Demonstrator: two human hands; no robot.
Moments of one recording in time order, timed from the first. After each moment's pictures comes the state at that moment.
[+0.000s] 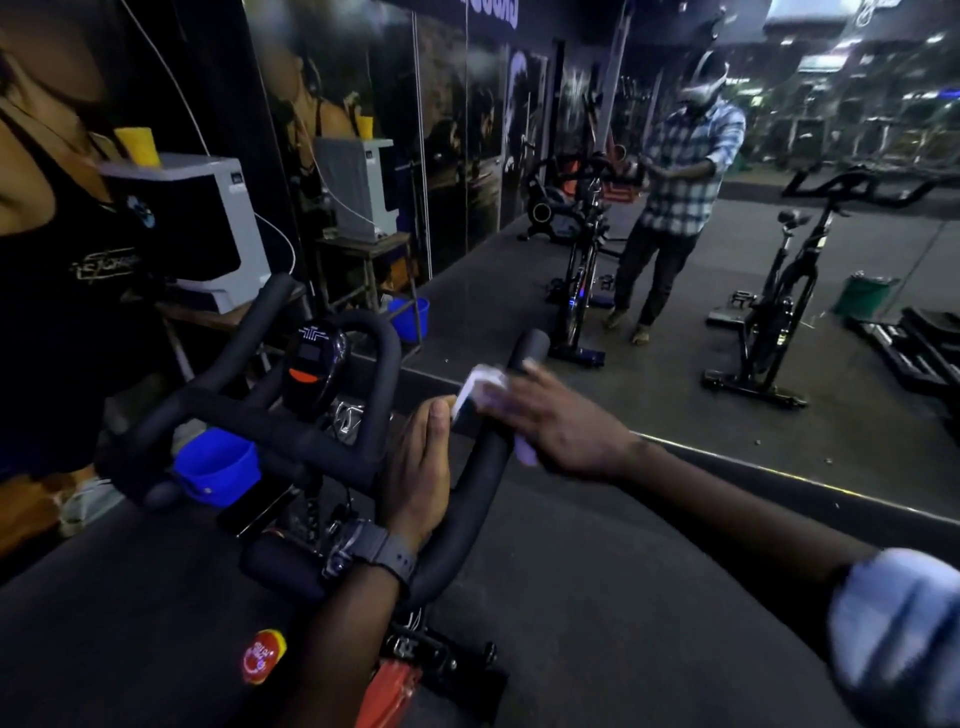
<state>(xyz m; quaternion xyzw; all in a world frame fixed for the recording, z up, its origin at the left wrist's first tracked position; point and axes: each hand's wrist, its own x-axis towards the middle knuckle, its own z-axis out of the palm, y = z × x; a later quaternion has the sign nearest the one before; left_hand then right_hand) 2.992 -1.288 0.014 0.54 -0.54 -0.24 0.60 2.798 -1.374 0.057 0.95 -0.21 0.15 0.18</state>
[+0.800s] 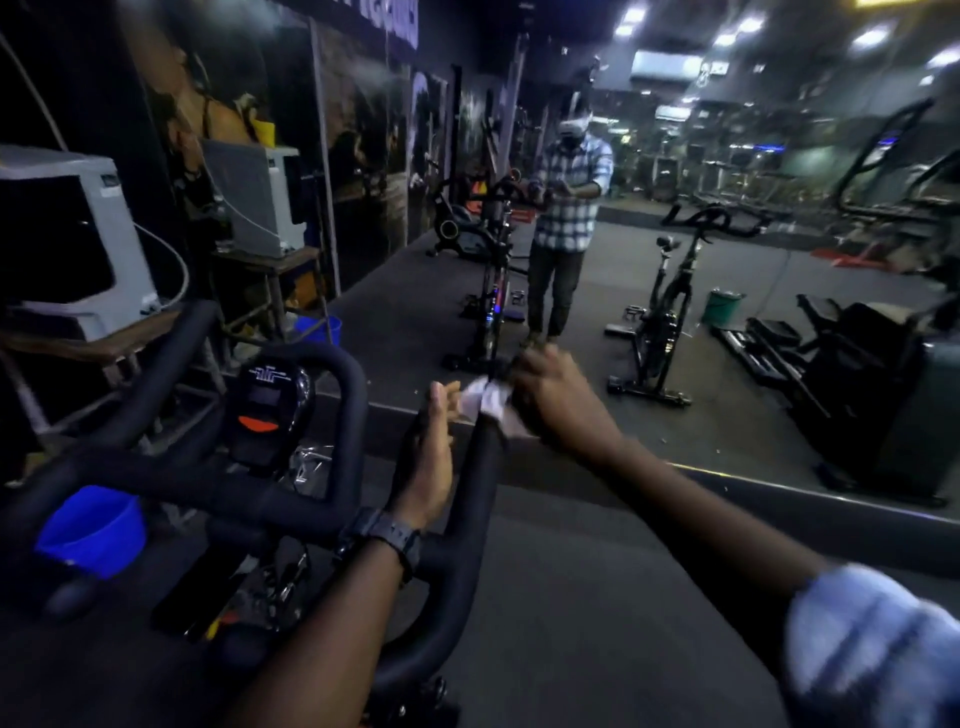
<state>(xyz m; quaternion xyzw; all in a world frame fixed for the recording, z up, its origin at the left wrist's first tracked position) 2.986 -1.354 0.031 0.44 -0.48 -0.48 0.59 2.821 -1.377 0.102 0.85 -0.40 0.27 0.21</state>
